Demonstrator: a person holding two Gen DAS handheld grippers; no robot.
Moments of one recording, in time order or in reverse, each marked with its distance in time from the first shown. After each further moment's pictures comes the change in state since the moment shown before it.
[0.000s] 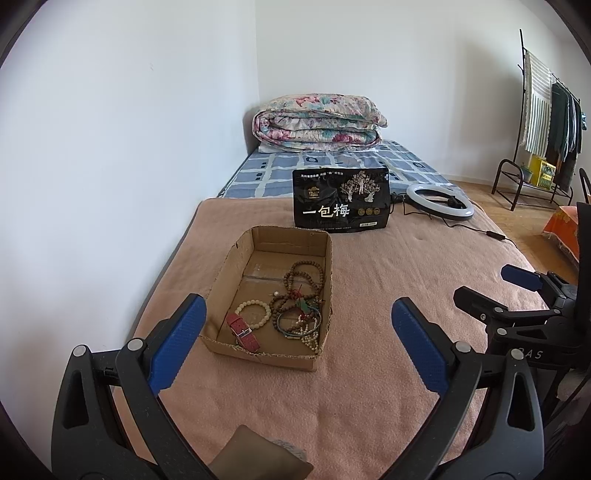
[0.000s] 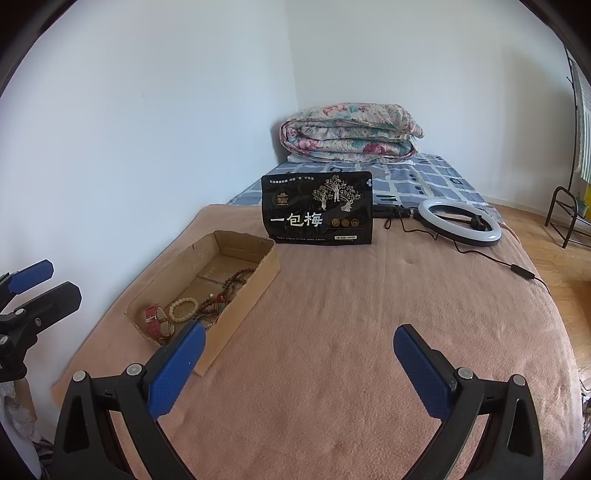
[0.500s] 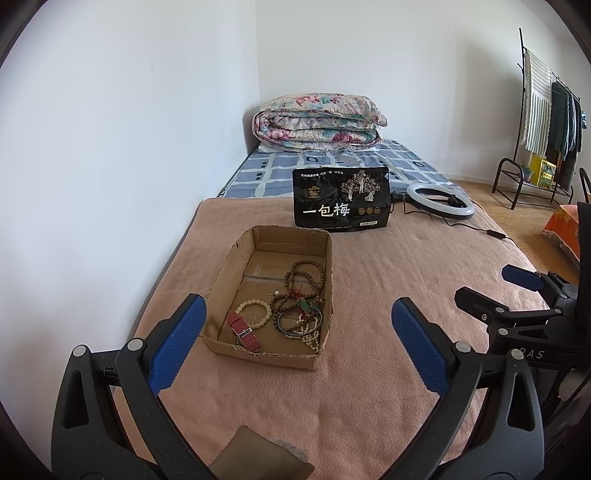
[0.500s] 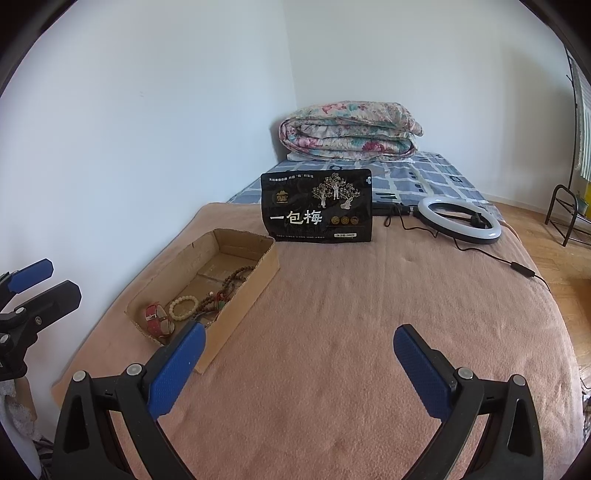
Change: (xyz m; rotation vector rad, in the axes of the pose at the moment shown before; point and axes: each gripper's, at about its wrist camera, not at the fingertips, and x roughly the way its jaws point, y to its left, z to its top) left arm 0.000 0.000 0.000 0.001 0.000 -0.002; right arm 0.001 0.000 -0.002 -0.001 0.002 0.001
